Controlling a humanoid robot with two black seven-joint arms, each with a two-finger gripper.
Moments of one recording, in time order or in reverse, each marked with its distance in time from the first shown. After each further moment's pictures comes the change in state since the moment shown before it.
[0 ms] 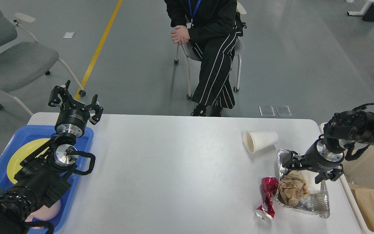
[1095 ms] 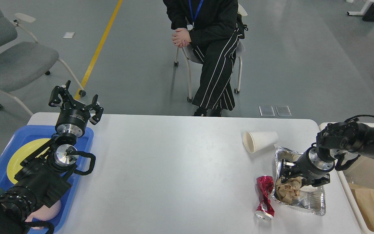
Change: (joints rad) left arm 0.000 -0.001 0.000 0.000 0.000 0.000 0.000; right arm -0.070 0.021 0.045 -0.006 0.021 -0.065 -0.003
